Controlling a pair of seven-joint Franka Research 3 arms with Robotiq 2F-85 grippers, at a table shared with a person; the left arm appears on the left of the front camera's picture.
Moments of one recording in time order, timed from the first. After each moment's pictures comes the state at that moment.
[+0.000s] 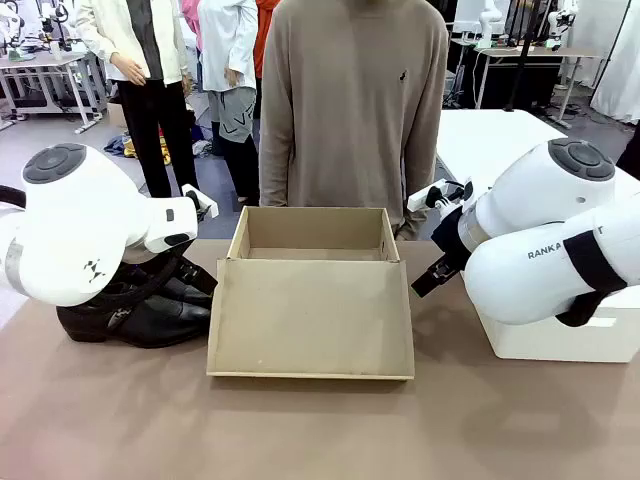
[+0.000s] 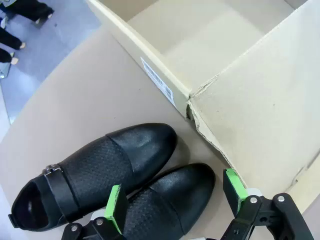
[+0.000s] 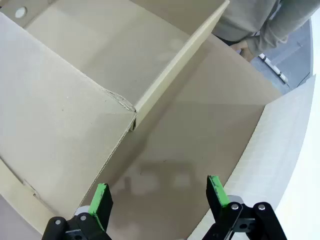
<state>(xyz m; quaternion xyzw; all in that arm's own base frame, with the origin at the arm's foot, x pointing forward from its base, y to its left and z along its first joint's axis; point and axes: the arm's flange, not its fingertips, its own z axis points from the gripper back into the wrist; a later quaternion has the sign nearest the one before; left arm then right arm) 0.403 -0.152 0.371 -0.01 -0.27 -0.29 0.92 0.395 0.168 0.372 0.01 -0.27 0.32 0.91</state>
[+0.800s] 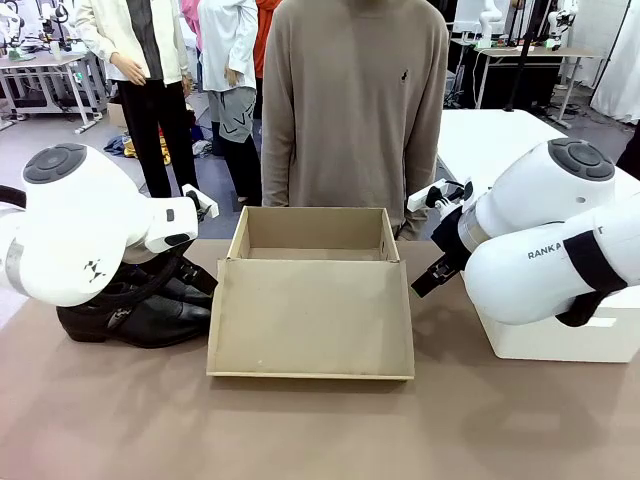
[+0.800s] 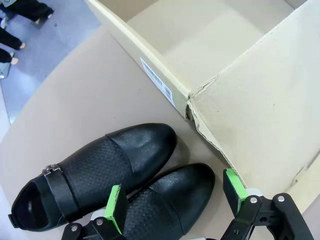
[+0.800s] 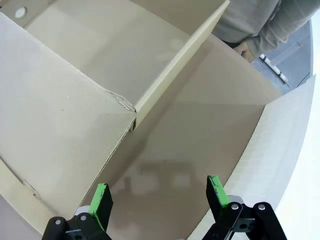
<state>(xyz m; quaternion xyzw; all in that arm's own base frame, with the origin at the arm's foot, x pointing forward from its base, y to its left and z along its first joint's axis) 0.403 -0.152 0.371 -0.01 -0.27 -0.29 0.92 0.395 0.168 0.372 0.01 -0.27 0.32 0.91</state>
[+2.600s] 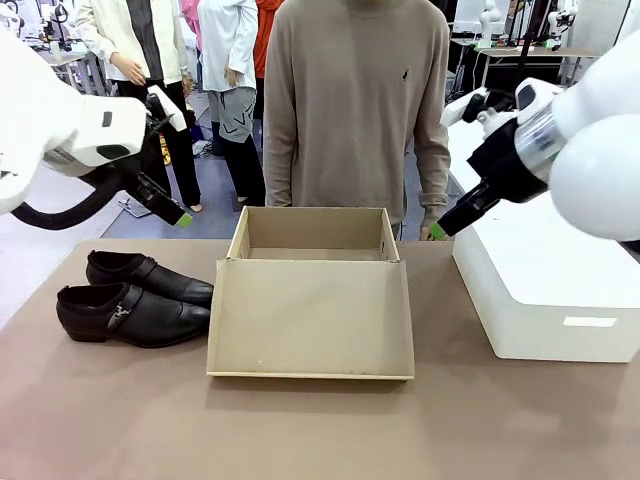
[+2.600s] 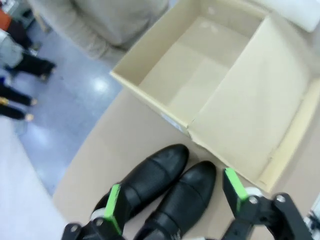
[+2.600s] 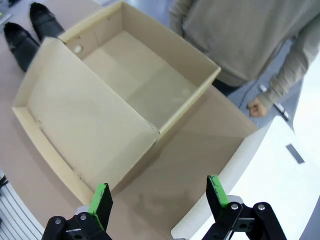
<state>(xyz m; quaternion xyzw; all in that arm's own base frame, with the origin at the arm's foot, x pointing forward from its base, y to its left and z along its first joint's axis) 0.376 -0.125 0.521 -0.02 -0.34 -0.41 0.85 0.346 0.149 0.517 0.07 -0.33 0.37 0.86</state>
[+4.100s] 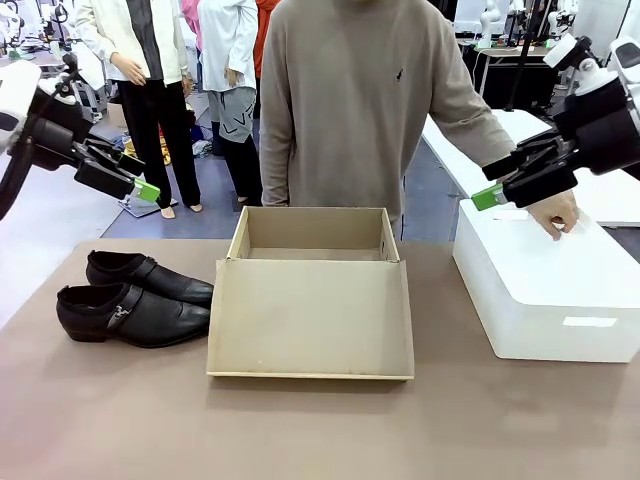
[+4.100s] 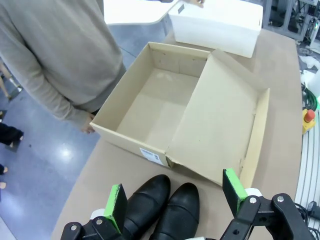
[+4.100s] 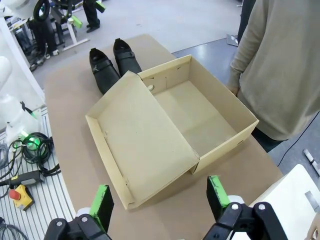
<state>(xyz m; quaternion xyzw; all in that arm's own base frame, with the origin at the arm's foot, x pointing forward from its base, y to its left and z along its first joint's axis) 0.376 -0.053 0.545 -0.17 -0.40 -0.48 0.77 0.321 0.083 0.556 0.23 -0.38 0.46 0.77</state>
